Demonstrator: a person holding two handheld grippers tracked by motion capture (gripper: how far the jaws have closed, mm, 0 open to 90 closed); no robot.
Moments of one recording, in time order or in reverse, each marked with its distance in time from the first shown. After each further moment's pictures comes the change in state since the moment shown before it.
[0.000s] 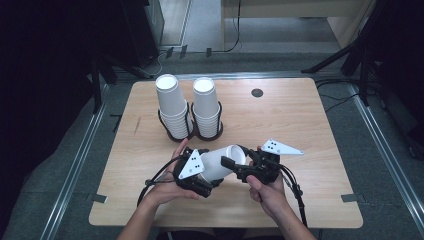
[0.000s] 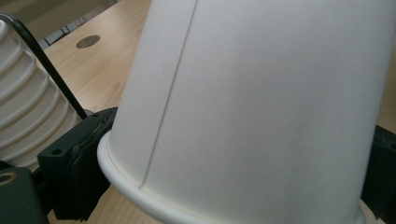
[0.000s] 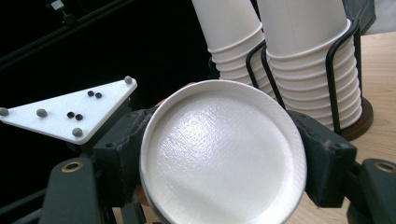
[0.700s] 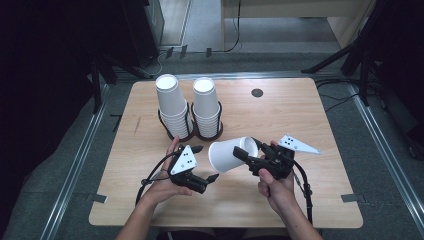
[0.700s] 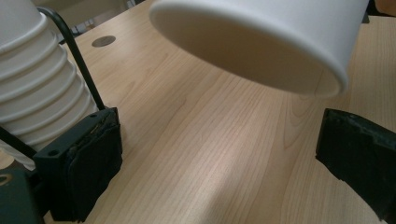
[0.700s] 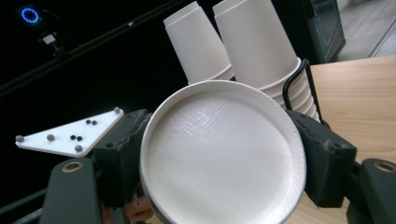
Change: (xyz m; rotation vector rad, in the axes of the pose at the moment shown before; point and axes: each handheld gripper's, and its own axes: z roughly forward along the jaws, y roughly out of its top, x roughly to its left) left arm 0.013 -0.008 -0.007 -0.036 0.020 -0.075; right arm -0.011 0.015 -0.023 -0.115 -0.054 0.025
